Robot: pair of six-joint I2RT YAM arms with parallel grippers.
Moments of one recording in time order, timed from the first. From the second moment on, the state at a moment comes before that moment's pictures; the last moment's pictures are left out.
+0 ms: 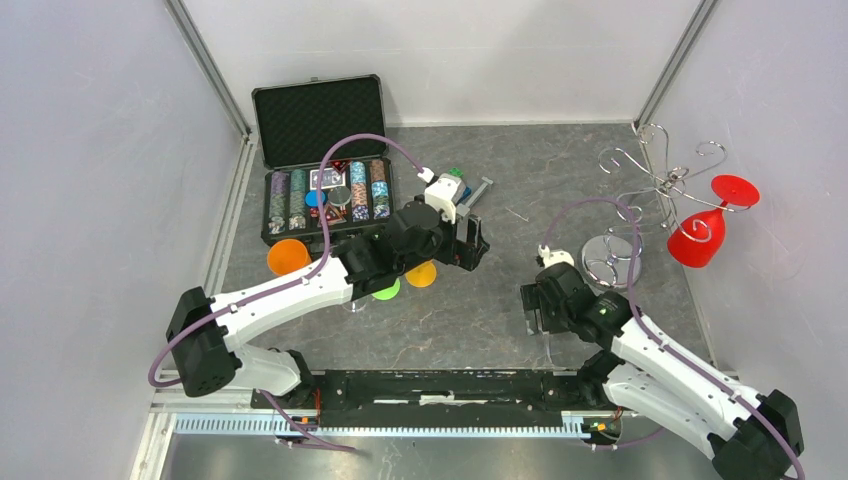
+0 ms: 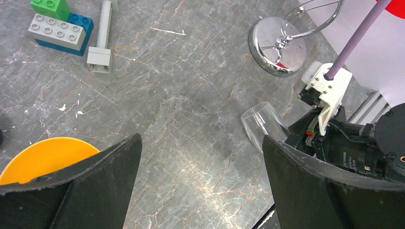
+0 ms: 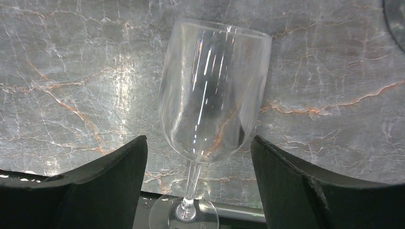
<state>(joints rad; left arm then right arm) -1.00 1.35 1.10 -0.15 -0.19 -0.41 0.67 0.78 0.51 -0.79 0.24 0.44</state>
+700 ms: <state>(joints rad) -0.99 1.34 1.08 -0.15 -0.21 -0.41 0.68 0.79 0.38 -0.77 0.14 0.56</state>
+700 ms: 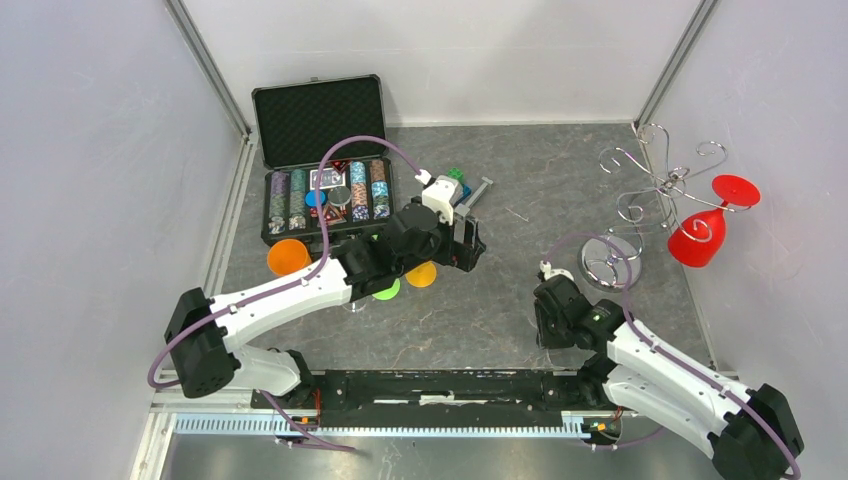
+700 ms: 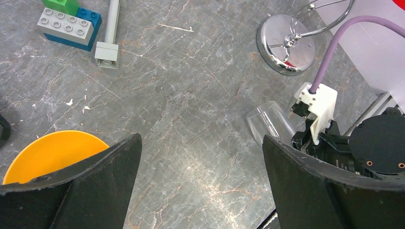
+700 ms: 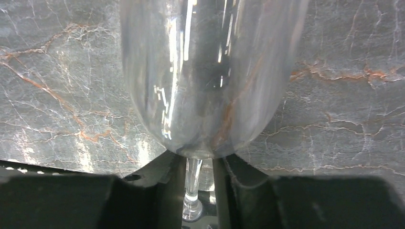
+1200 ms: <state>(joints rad) -0.98 1.31 1.10 -0.17 -0.23 -0.42 0.68 0.69 0.33 -0.70 0.07 0.51</state>
